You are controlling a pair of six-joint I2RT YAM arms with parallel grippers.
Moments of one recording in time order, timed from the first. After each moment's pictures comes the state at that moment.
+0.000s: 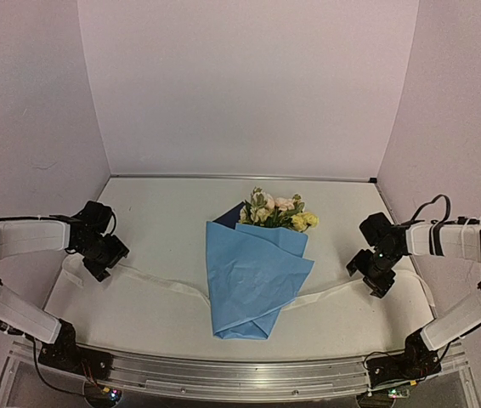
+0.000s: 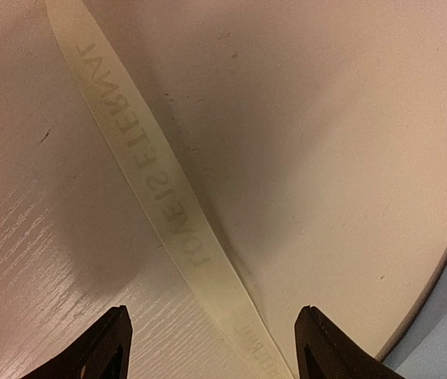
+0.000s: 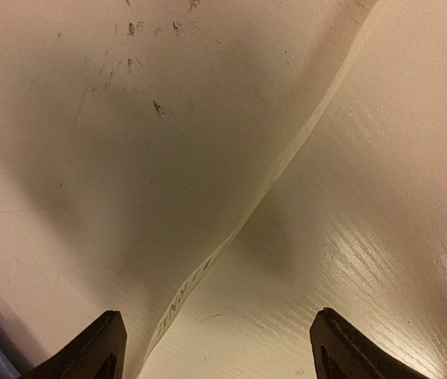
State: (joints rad) left arm -0.26 1.35 0.68 -0.46 -0.07 -1.12; right arm 0.33 1.44 0.72 -0.63 0.10 1.15
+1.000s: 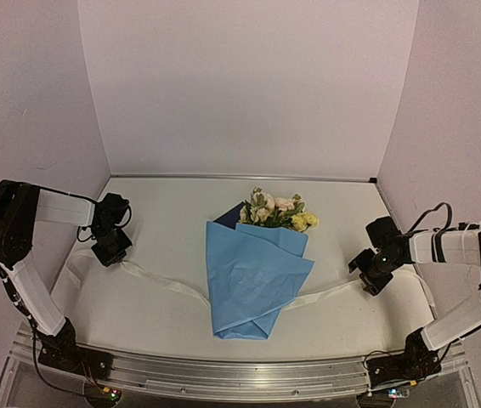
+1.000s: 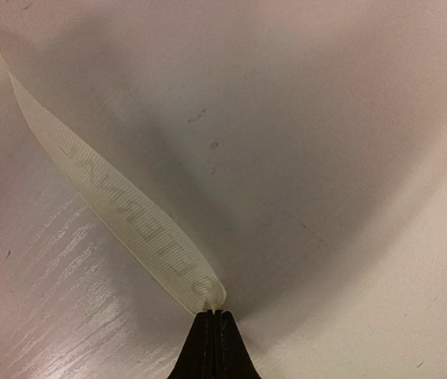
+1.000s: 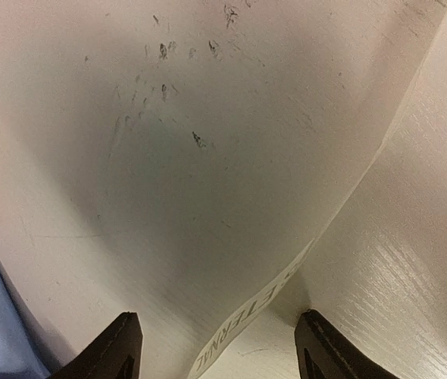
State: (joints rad) left arm -0.24 1.71 0.93 -0.52 -0.17 -1.02; right arm 0.27 1.42 0.62 -0.40 0.02 1.17
